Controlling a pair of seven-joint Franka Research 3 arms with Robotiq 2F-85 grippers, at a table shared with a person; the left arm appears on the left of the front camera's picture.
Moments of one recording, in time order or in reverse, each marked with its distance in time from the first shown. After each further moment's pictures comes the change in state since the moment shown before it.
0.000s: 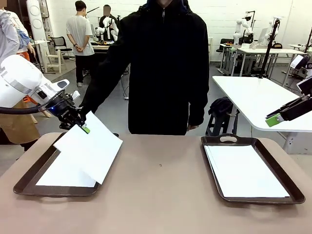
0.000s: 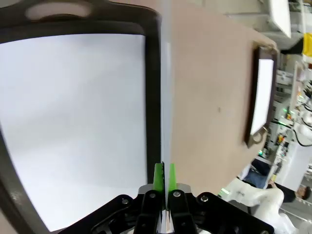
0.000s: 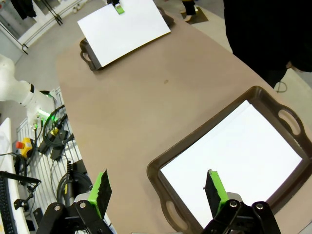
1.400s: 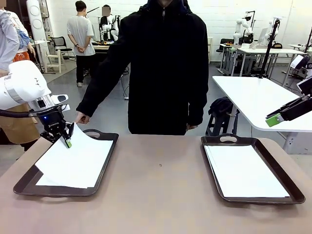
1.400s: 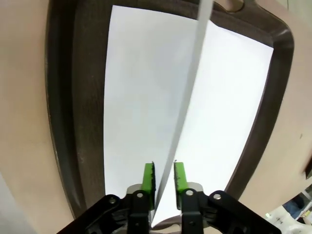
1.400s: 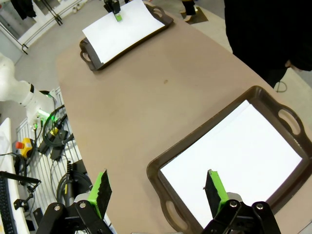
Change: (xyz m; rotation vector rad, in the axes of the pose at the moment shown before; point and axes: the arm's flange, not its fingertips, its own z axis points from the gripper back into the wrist) left arm 0.004 0.051 -0.010 0.377 0.016 0.142; right arm 0.000 0.000 0.000 -0.001 0.000 -0.001
